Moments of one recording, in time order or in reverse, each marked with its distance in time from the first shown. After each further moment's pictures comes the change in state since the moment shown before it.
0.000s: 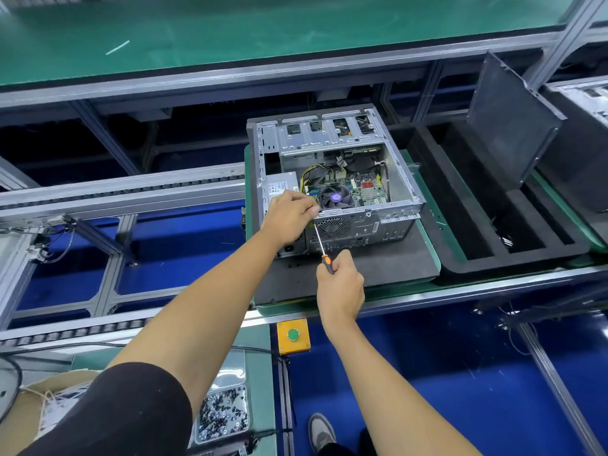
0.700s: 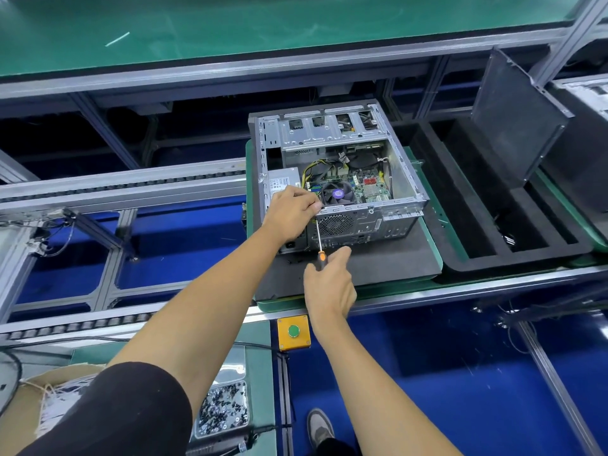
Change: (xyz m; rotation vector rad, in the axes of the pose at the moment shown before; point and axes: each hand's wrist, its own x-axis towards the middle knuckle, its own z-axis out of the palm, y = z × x) left_hand -0.001 0.000 0.000 -0.007 0.022 0.023; right_hand -0.011 -0.012 0.012 -0.135 -0.026 0.004
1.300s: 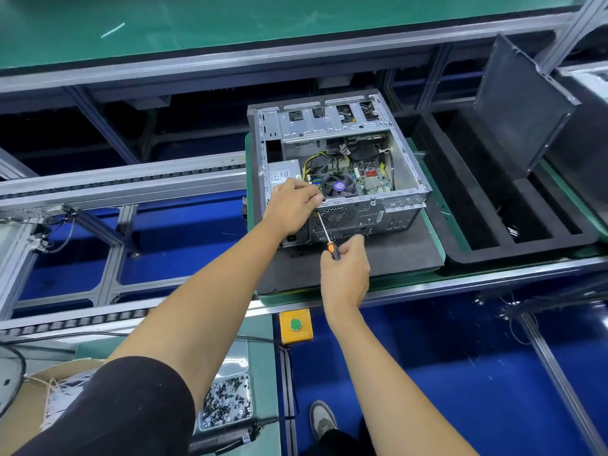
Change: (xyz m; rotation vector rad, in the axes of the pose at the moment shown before) left_hand 0.003 -0.005 0.005 -0.008 0.015 -0.019; right_hand 0.012 0.011 -0.010 0.240 0.119 -0.002
